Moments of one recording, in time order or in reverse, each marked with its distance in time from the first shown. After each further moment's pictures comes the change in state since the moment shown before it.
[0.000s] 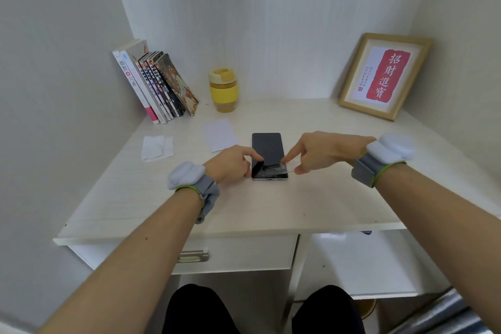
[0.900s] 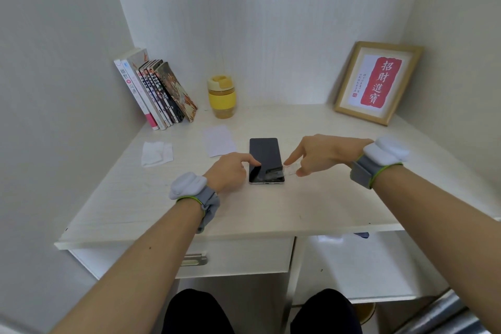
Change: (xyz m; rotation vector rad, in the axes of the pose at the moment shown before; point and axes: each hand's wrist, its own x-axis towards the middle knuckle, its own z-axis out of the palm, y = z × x) left_hand -0.005 -0.001 0.009 0.068 0.096 0.023; right_hand -0.017 -0.005 -0.007 -0.057 -0.011 0.057
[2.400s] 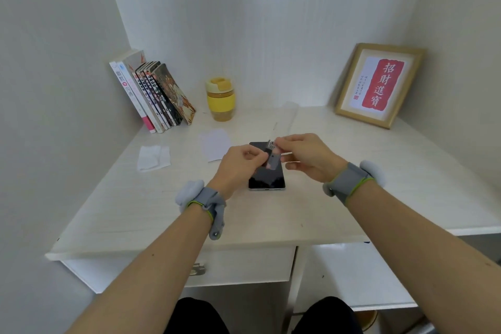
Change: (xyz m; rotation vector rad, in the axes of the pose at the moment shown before) left_hand 0.012 0.023 0.010 -0.645 0.210 -0.046; right_hand 0.051 -0.001 0.032 1.426 0.313 0.011
